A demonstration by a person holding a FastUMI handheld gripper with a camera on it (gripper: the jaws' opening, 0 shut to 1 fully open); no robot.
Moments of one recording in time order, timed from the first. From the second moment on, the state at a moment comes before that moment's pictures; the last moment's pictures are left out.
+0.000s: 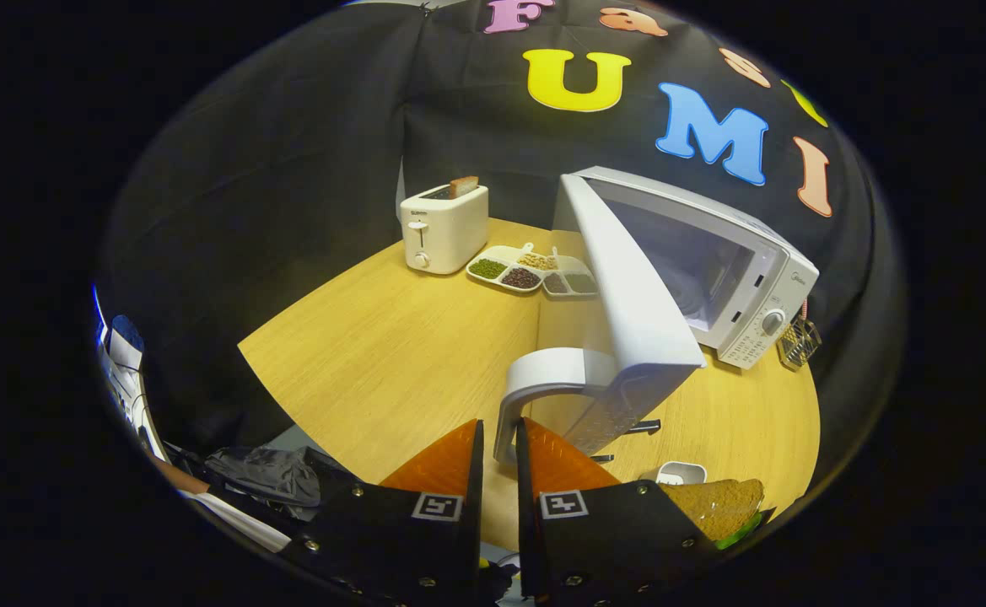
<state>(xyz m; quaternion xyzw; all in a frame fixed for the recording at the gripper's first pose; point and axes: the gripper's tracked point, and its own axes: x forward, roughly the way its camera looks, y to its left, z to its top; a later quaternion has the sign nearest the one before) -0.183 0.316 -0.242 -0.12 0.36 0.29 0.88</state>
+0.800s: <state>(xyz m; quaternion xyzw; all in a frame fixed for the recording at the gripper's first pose) -0.207 0.446 -0.196 -0.06 0.29 0.46 0.84</state>
